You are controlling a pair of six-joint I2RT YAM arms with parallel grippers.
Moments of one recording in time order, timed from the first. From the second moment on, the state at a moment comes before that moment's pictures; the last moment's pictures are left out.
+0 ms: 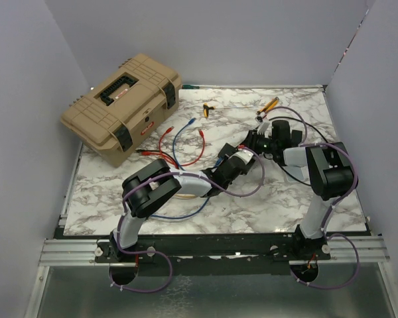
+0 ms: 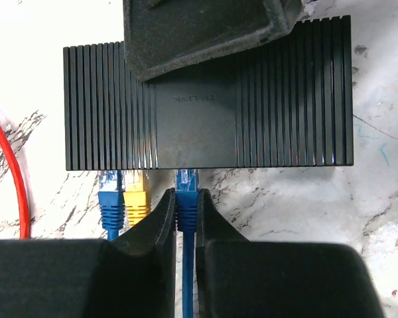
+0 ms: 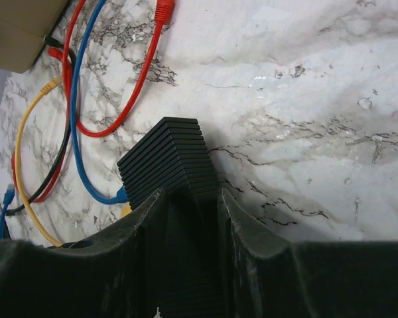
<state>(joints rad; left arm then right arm) -1.02 2.01 1.12 0.28 -0.49 -0.02 0.18 1.87 0.85 0.44 -0.75 0.36</state>
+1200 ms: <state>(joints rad) -1.01 1.87 0.99 0.20 -0.28 -0.03 0.18 1.81 0.77 0.34 -0.67 0.42</state>
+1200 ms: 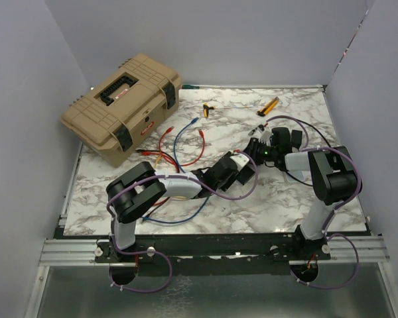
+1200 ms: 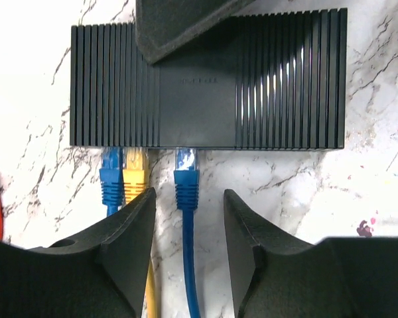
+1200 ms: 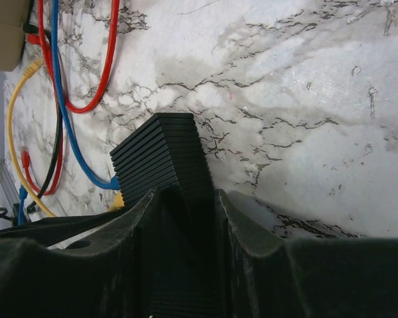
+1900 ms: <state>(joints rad) -1.01 1.86 1.08 -0.05 -0.25 -0.14 0.17 1.81 0.77 0.32 -0.70 0.42</state>
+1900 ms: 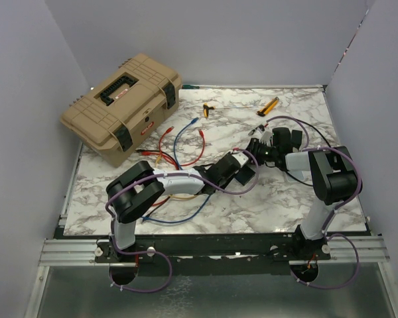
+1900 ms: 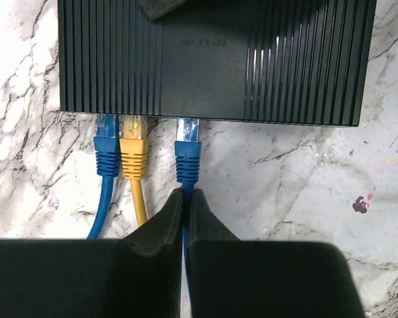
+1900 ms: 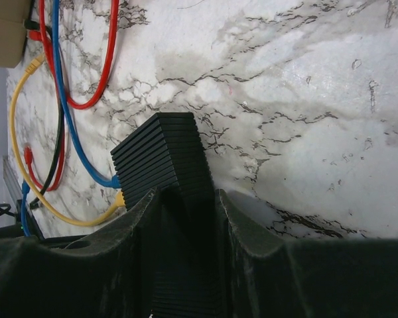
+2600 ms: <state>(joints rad) -1.00 1.91 1.10 0.03 -0.33 -0.10 0.15 1.87 0.83 0.34 -0.76 0.38</state>
